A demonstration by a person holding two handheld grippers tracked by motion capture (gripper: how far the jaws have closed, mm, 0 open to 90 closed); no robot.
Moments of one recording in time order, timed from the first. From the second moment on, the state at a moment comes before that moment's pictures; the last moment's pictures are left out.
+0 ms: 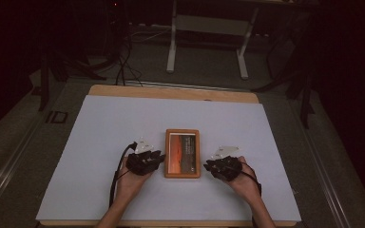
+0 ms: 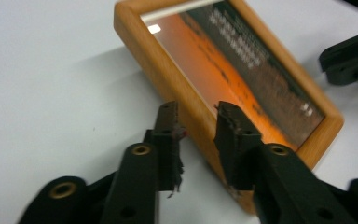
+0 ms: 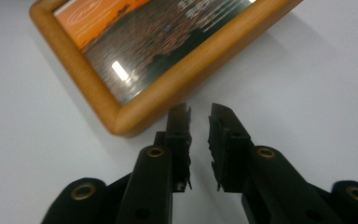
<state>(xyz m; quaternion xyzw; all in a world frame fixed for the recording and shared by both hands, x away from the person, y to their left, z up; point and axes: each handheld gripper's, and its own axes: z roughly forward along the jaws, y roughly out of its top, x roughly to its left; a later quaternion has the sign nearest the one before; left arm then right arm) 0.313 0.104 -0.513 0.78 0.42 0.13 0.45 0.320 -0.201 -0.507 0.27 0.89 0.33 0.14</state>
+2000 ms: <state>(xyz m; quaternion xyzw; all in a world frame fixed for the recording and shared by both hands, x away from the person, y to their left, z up) 0.380 0.099 -0.527 0.76 0.45 0.02 0.47 0.402 -0.188 -0.518 0.39 0.81 0.44 0.02</state>
